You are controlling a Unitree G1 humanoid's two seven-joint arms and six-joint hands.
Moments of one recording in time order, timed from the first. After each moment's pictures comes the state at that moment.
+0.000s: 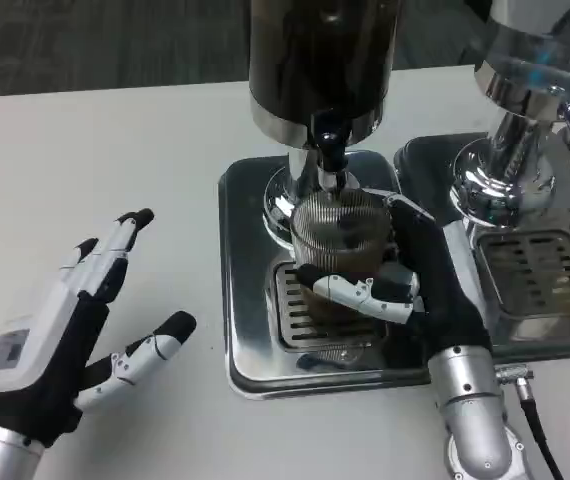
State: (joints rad) left arm 0.05 0.51 -0.05 0.49 0.59 -0.73 0.38; right arm -0.25 0.00 0.14 0.66 -0.31 -0.51 -0.31
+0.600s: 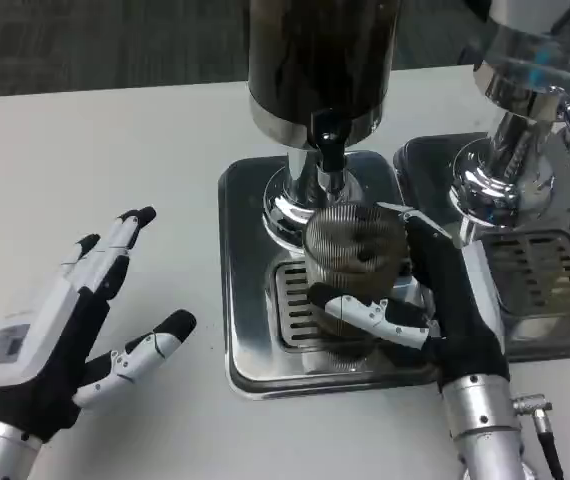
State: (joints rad) left arm 0.04 0.53 -0.06 0.50 0.59 -0.74 0.37; right arm -0.12 -0.01 0.15 0.51 -0.33 -0.51 -0.31
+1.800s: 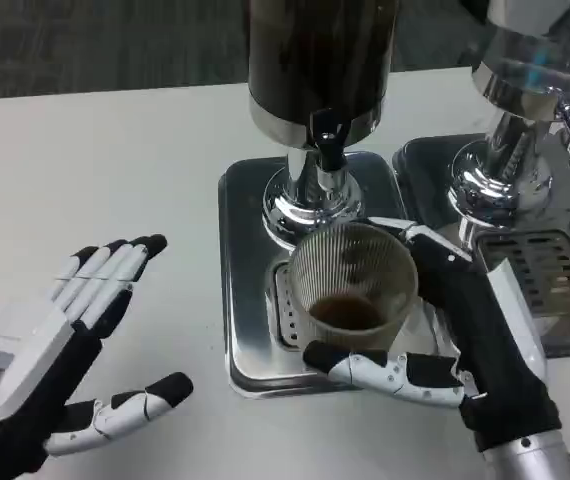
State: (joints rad) left arm 0.22 0.69 -0.03 0.26 0.64 -0.78 0.35; right arm 0.25 -0.09 0.21 -0.09 -0.29 -0.47 -0.06
